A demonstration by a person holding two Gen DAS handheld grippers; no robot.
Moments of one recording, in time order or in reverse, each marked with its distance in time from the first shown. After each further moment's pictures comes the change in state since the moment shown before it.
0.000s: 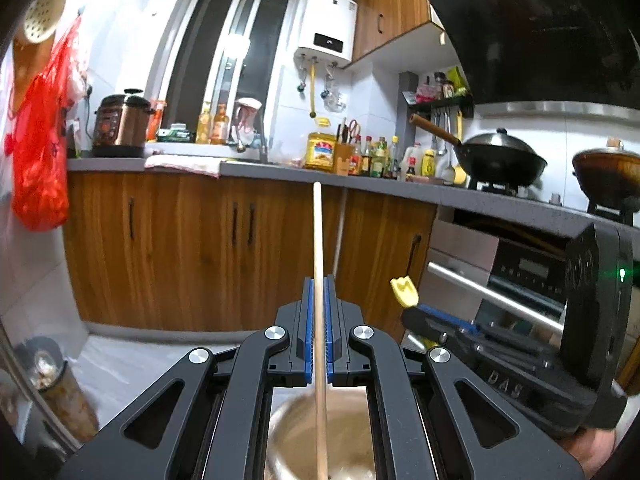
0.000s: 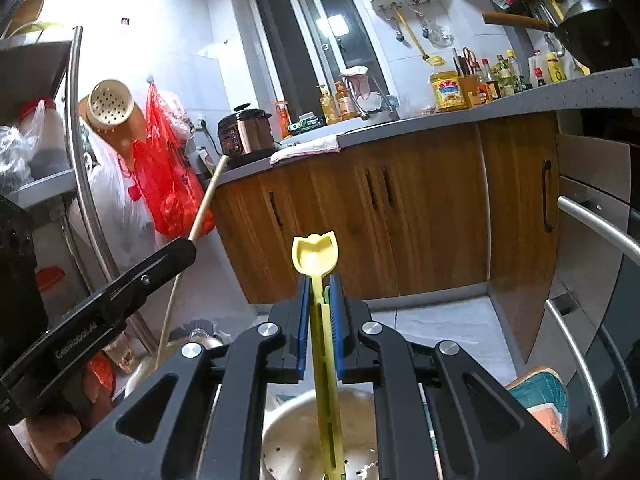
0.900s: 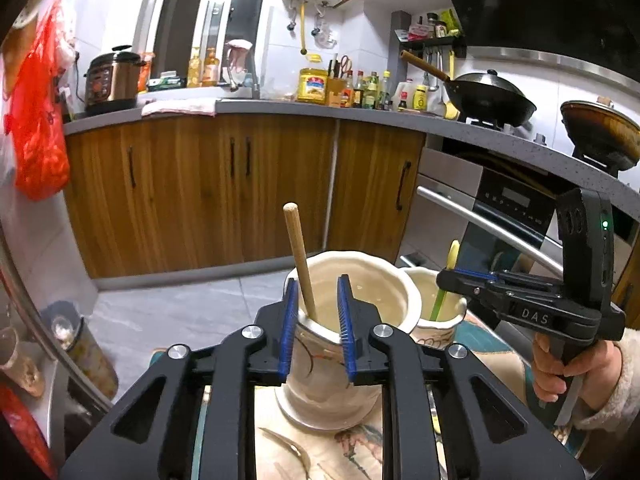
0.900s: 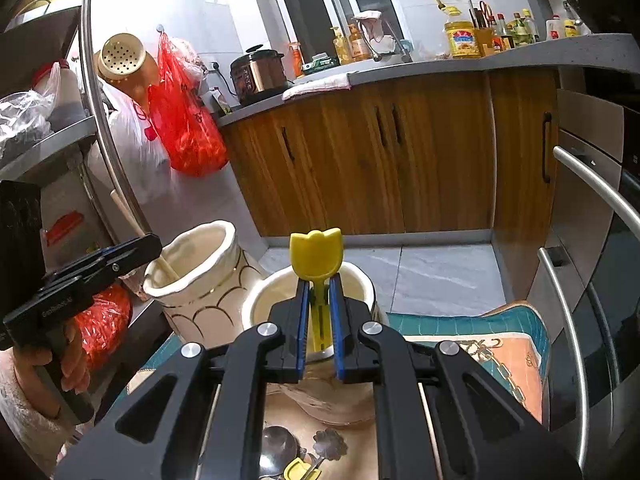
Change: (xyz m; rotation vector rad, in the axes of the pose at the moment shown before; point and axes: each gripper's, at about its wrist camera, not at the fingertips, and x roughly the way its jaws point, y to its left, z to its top) left arm -0.042 0.005 -0.027 0.037 0.249 -0.018; right arm -0.040 -0.017 -0.028 -0.004 0.237 0.057
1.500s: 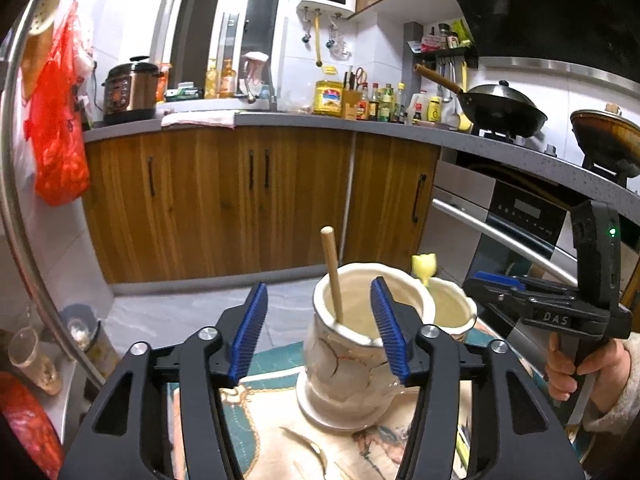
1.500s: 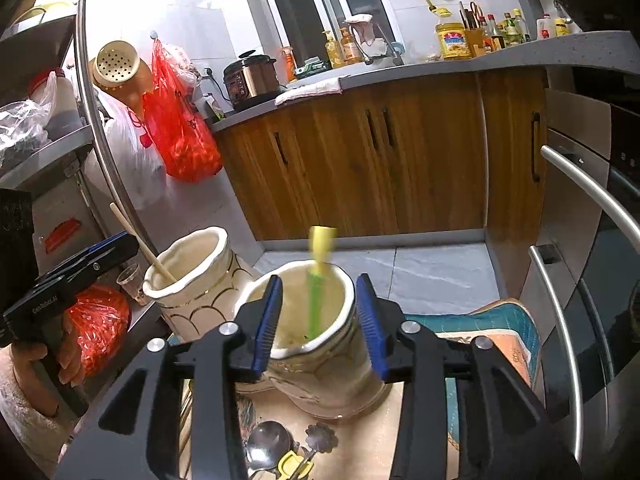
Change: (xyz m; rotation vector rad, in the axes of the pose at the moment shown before) left arm -0.021 0.005 0.001 -0.008 -0.045 0.066; right arm -0.017 -0.005 -0.002 0.023 -0.015 -0.018
